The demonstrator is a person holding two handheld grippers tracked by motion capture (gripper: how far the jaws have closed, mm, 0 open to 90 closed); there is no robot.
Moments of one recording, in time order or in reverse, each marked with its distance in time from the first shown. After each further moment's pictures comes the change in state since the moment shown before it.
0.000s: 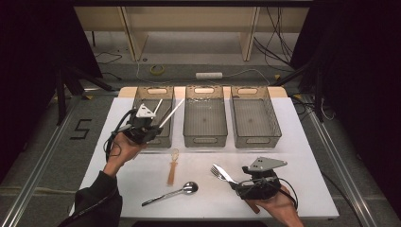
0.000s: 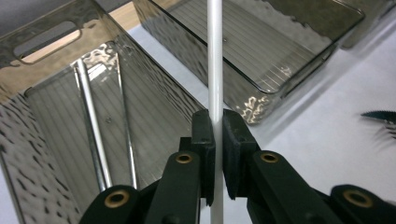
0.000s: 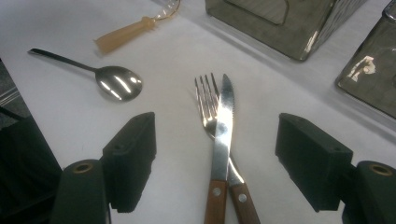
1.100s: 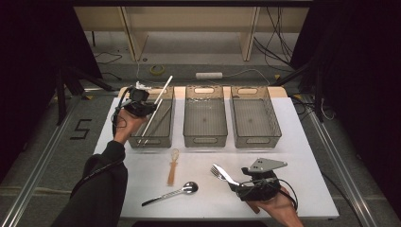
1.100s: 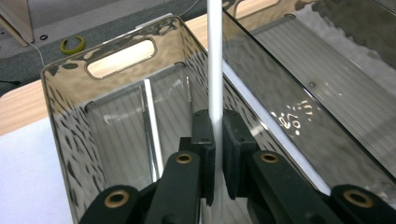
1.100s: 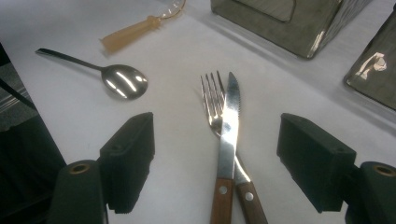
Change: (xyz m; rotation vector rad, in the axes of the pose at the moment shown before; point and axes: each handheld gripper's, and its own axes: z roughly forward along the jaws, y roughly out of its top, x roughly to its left) left arm 0.068 0.038 0.049 -0.003 0.129 -0.142; right arm 0.001 -0.003 0.001 -0.003 0.022 0.005
